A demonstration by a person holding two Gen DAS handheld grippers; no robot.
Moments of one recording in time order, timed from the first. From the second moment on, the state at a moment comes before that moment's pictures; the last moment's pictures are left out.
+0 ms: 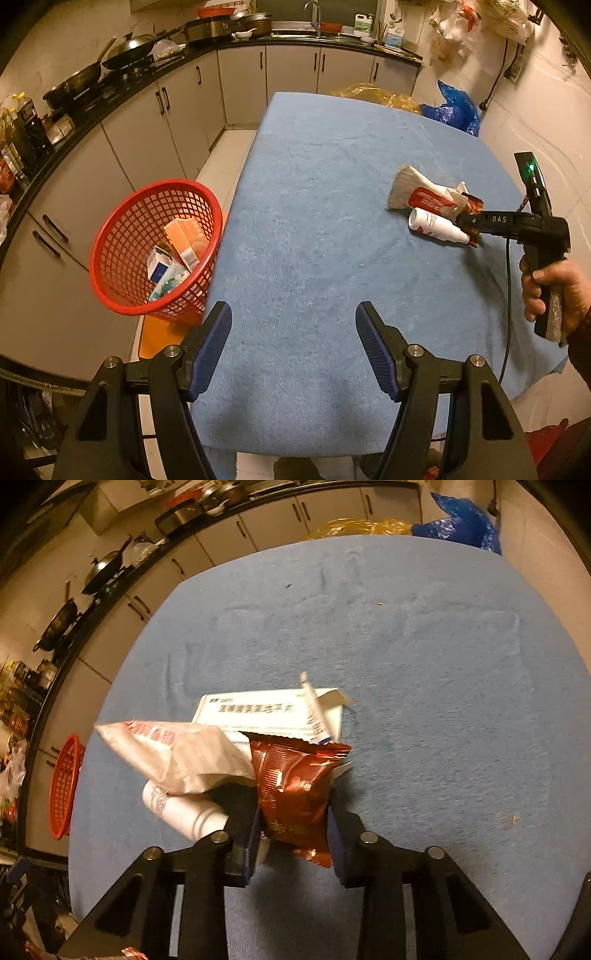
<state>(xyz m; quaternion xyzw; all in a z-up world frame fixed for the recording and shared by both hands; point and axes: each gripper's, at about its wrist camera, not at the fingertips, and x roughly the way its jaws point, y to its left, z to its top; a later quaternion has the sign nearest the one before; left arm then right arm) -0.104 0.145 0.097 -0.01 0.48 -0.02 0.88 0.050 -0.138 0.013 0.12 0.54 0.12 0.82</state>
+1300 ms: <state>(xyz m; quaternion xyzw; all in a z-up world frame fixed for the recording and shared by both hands) -0.023 0.056 0.016 0.00 0.56 -0.11 0.82 -0.064 -0.125 0.083 0.10 0.51 0.18 0.84</state>
